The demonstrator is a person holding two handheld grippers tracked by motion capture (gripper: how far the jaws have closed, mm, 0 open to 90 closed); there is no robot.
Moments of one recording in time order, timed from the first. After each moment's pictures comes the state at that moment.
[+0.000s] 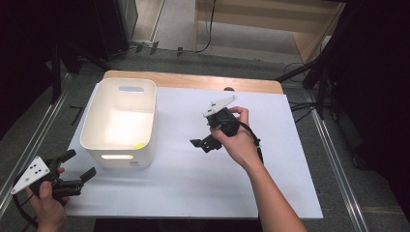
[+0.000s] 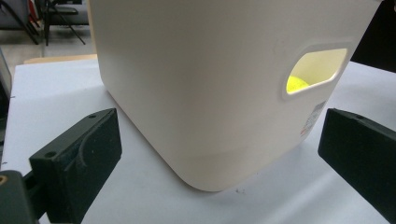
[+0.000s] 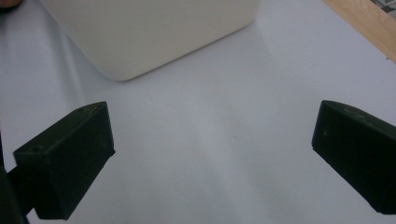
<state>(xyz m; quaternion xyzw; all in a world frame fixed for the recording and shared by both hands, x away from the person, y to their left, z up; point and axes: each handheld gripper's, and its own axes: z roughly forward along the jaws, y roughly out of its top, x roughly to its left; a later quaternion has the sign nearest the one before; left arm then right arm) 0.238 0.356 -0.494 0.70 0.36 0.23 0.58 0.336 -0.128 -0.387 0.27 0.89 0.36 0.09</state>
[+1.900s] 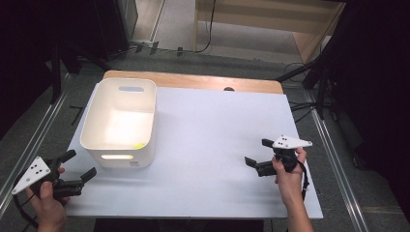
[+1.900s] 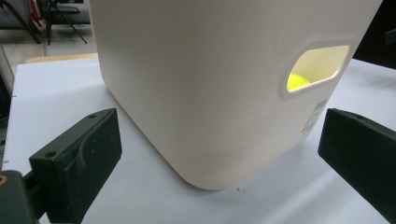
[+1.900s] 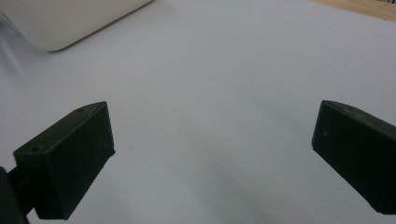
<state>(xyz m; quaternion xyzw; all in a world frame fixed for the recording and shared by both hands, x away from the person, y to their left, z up) 0.238 0.355 -0.494 0.70 0.36 0.23 0.57 0.261 -0.287 -0.471 0.40 0.78 0.46 0.15</state>
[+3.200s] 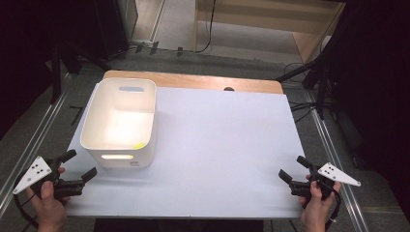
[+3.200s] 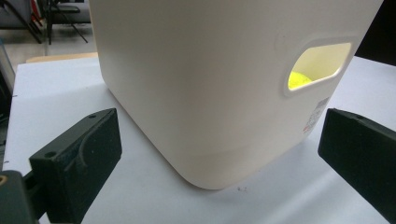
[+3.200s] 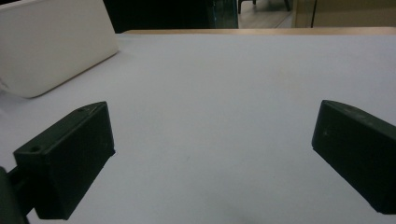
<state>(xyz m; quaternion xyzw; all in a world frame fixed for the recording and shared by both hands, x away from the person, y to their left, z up) 0.238 0.354 -0.494 0.71 0.36 0.24 0.57 0.186 -0.371 -0.506 0.47 0.66 0.55 0.22</state>
